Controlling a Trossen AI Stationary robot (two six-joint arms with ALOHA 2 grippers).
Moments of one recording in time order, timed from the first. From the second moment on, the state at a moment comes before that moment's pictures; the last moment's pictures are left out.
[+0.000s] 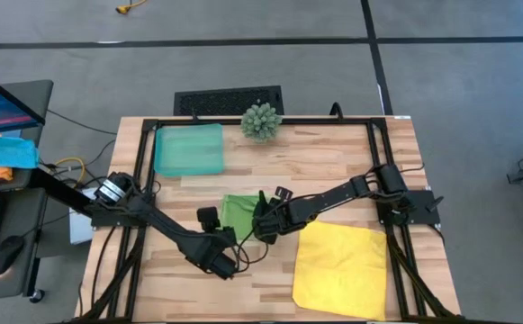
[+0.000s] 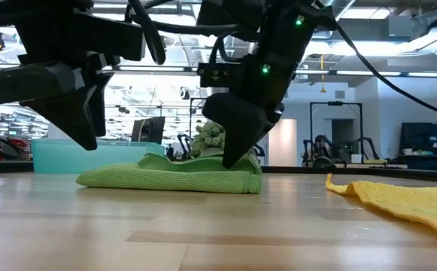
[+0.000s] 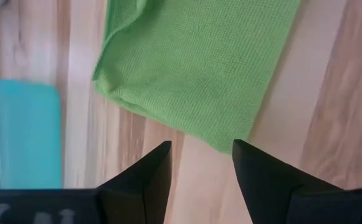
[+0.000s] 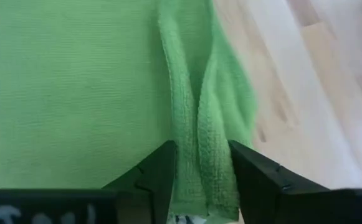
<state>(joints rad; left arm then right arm) -0.55 1.89 1.27 -1.10 -0.55 -0.73 0.24 2.08 1.44 -0.63 0.48 0.44</state>
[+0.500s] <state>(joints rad) -0.55 1.89 1.27 -1.07 -0.53 -0.77 0.18 2.08 1.44 -0.68 0.54 0.44</state>
